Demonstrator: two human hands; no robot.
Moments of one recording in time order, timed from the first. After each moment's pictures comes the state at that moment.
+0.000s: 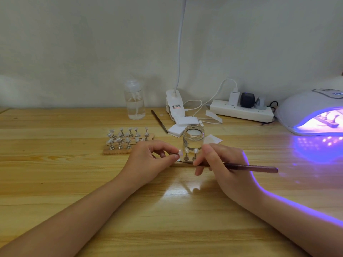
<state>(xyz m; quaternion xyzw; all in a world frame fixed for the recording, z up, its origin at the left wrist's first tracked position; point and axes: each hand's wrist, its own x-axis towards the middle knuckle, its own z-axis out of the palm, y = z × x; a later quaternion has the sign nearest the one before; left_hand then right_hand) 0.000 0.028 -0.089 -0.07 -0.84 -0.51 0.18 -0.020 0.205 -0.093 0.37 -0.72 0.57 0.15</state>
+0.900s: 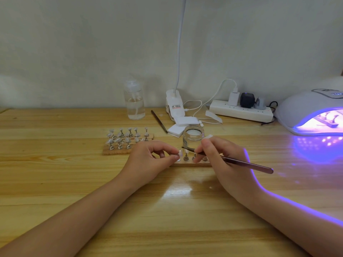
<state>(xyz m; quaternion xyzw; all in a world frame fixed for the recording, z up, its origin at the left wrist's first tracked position) 0.000 0.028 -0.089 -0.06 -0.84 -0.51 0.18 -0.024 0.205 -0.090 0.31 -0.74 0.58 0.15</state>
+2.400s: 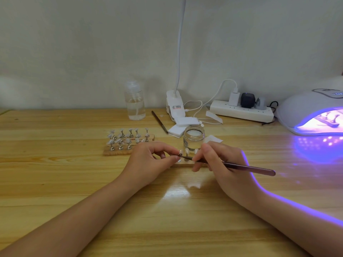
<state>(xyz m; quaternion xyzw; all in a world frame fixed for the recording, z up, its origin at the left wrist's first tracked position) -0.001 0.028 -0.090 -0.06 -0.84 -0.51 0.18 -0.020 0.205 -0.091 0.35 -0.73 0.57 0.12</state>
